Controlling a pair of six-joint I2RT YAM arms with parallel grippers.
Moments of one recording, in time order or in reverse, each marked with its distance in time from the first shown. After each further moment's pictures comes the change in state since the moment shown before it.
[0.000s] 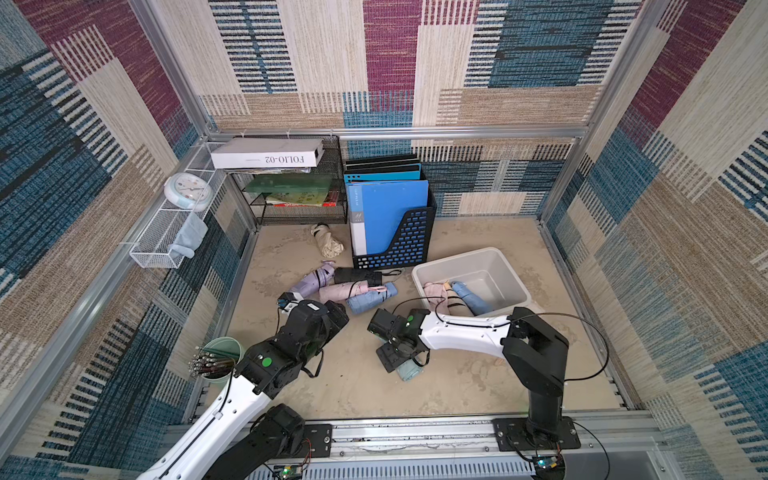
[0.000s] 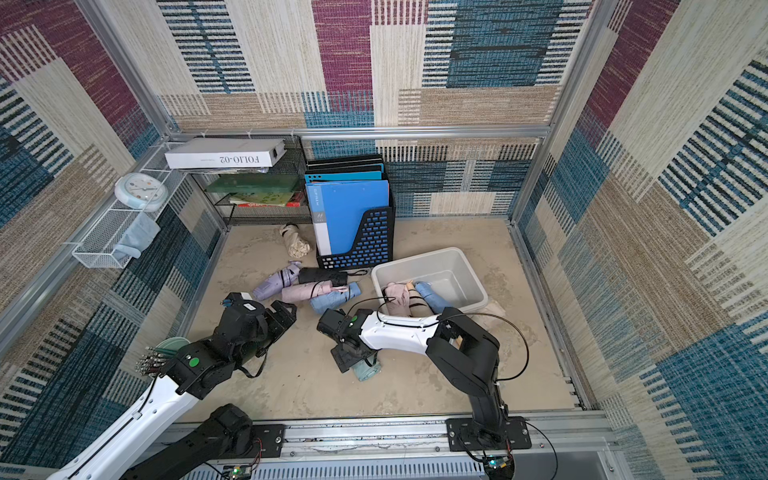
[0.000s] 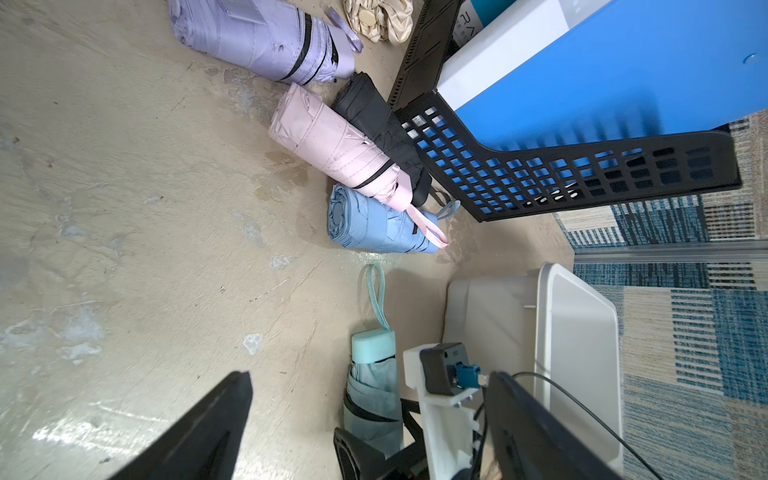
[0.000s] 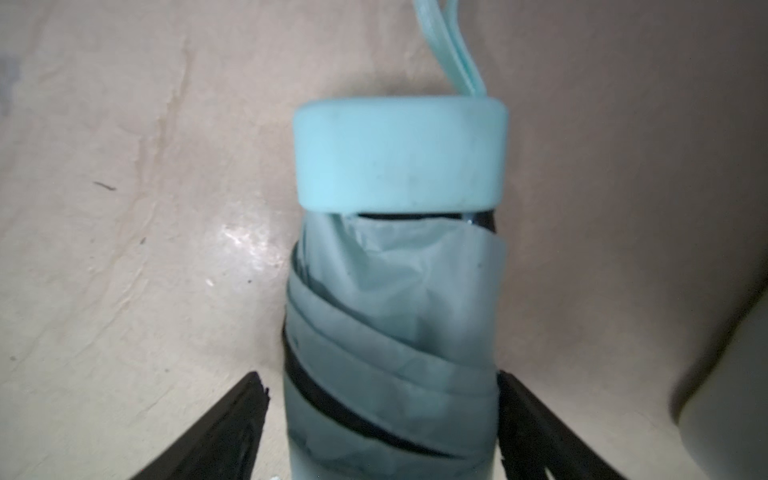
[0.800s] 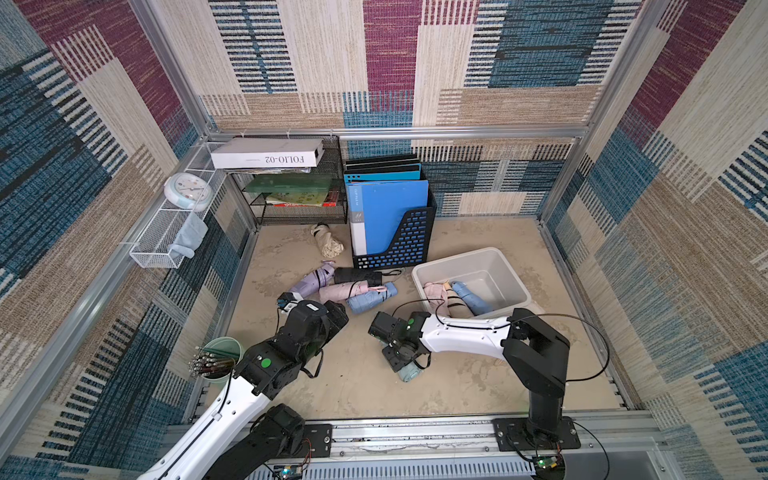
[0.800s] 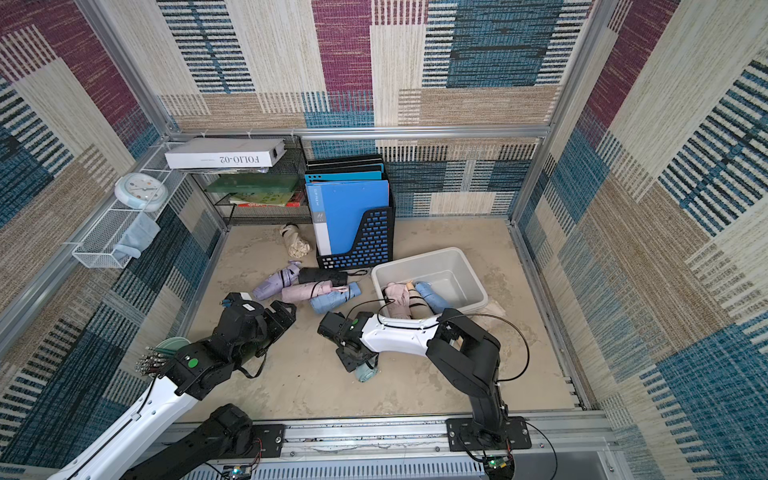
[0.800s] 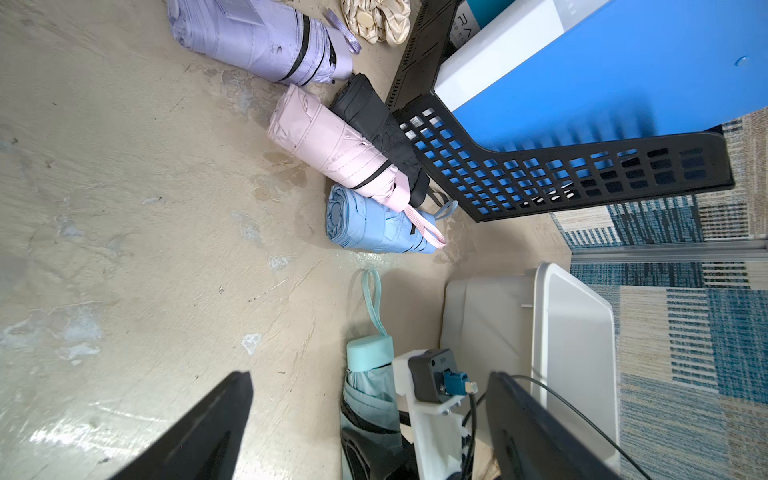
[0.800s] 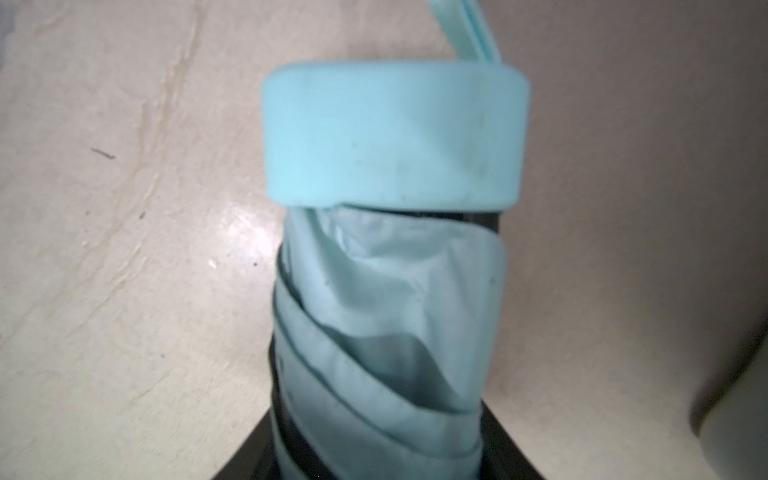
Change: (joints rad) left arm 0.000 -0.007 0.001 0.000 0.000 0.001; right arm 0.014 -0.033 -0.032 0.019 -0.009 -0.028
